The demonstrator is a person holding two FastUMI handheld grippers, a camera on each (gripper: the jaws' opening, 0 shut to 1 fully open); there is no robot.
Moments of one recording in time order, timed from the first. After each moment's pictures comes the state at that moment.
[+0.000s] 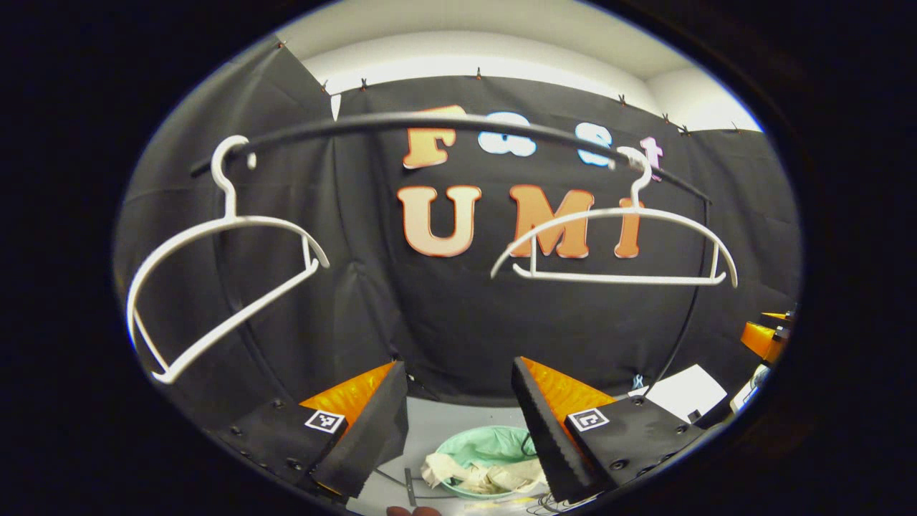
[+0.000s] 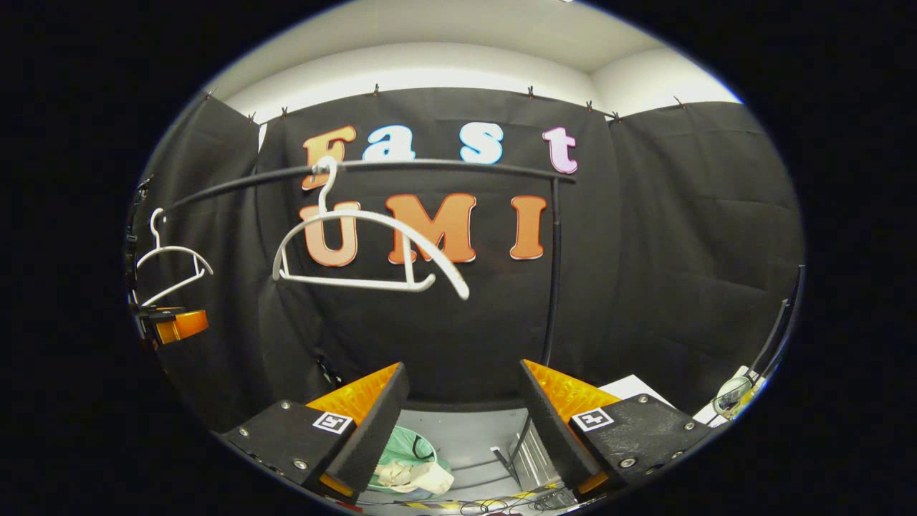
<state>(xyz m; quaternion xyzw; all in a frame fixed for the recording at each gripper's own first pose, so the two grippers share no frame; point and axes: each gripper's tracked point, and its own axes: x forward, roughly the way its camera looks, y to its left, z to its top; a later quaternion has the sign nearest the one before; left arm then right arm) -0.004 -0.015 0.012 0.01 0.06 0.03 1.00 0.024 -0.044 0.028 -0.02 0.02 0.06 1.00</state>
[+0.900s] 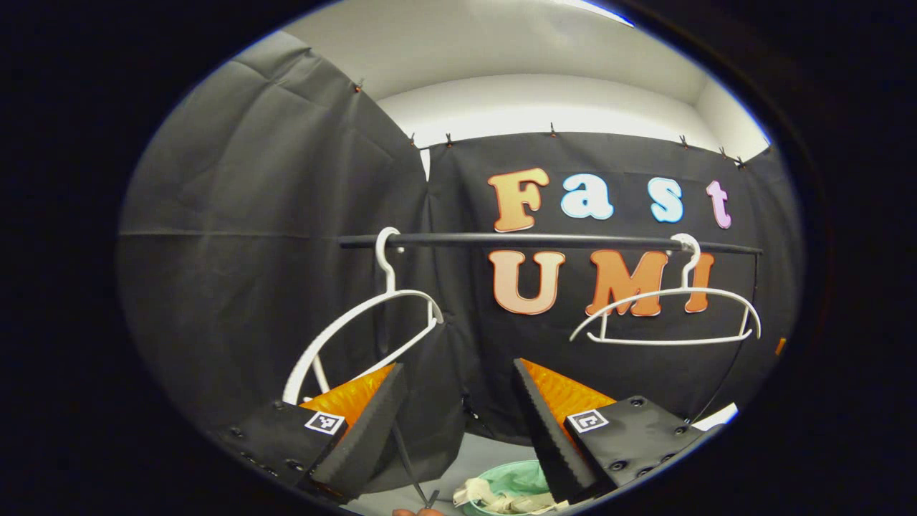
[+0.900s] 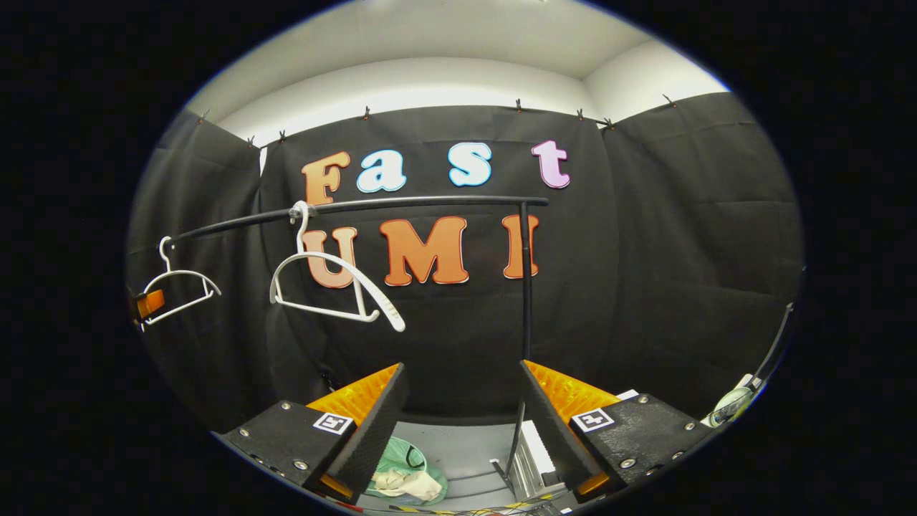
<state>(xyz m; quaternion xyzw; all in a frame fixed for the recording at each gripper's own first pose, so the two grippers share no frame) -0.095 0.063 0.082 0.01 -0.04 0.19 0.98 0.014 -0.119 0.044 -0.01 0.00 0.08 1.00</state>
